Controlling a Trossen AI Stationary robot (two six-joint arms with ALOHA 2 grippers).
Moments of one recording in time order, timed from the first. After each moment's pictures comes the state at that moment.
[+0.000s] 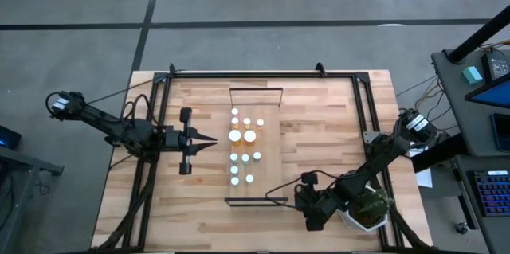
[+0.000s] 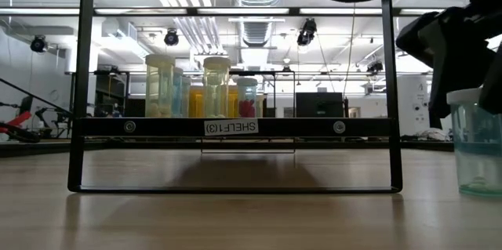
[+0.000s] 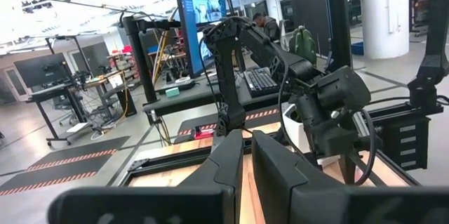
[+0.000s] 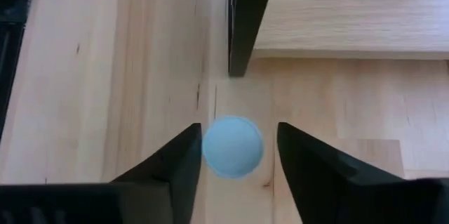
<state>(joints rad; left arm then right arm) -0.39 0.78 0.65 0.25 -0.40 0.25 0.69 1.71 1.00 -0.36 0.29 0.58</state>
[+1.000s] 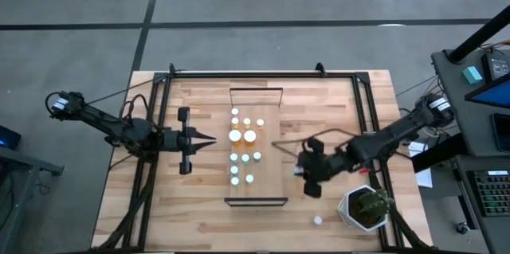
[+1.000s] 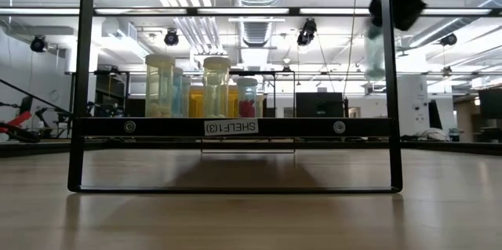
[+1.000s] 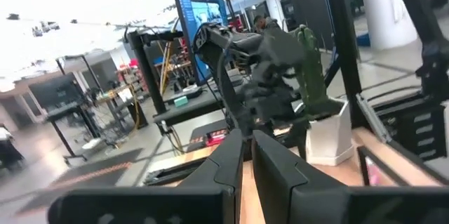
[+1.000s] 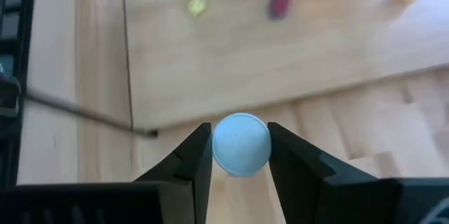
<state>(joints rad) -0.39 0.78 0.65 0.27 -0.40 0.35 0.45 1.38 1.00 -0.55 0.26 0.55</state>
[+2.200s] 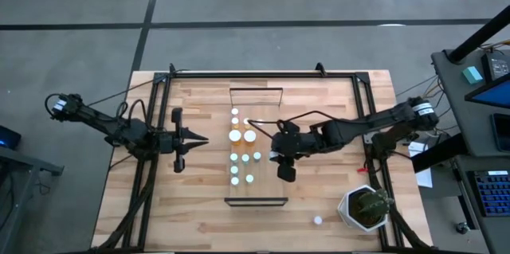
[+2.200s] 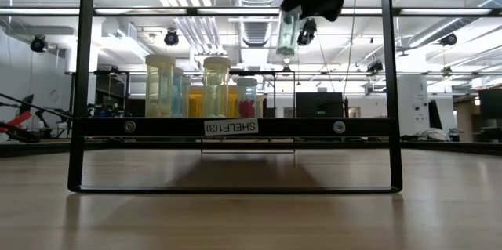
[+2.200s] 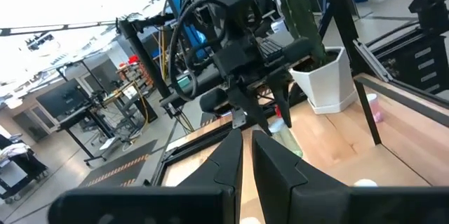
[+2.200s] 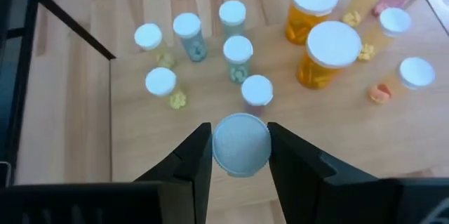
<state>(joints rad) -0.39 0.59 0.52 0.12 -0.40 0.48 0.20 1.58 1.30 -0.57 0.12 0.34</state>
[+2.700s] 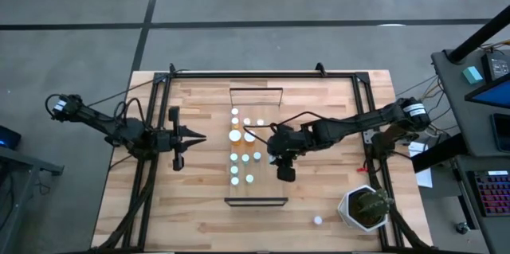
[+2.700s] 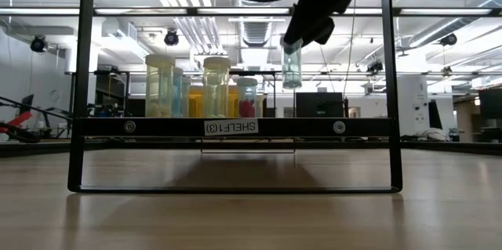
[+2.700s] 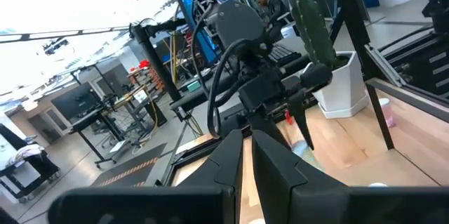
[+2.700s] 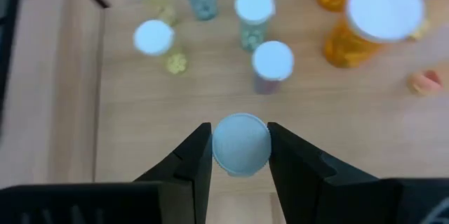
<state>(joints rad) -0.39 0.55 0.49 0.15 -0.42 0.50 0.16 1.65 1.29 -0.58 -0.03 0.23</state>
